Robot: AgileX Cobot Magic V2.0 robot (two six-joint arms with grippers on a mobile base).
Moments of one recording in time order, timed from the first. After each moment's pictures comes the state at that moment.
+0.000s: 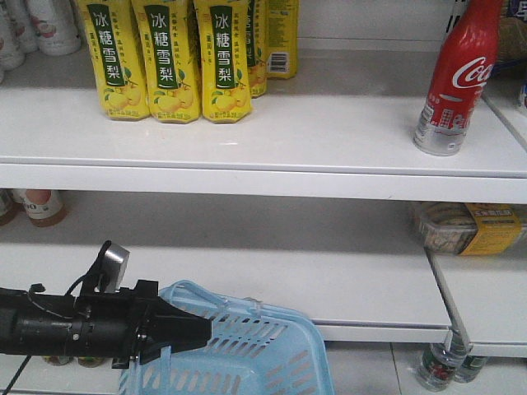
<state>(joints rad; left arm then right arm) -0.12 1.69 -0.56 -1.68 1.13 1.05 0.03 0.04 -0.14 -0.08 0.00 0.06</state>
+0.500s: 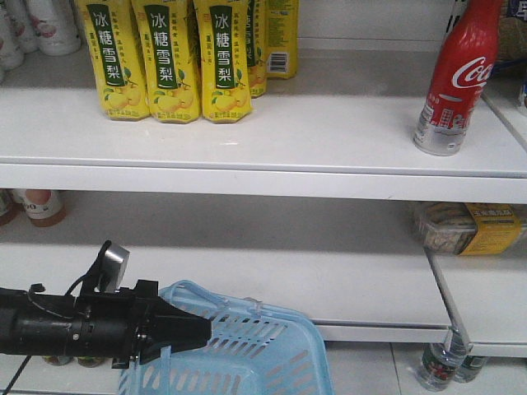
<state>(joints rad) -0.12 1.69 -0.56 -1.68 1.13 1.05 0.03 0.51 -0.50 -0.08 0.10 0.09</state>
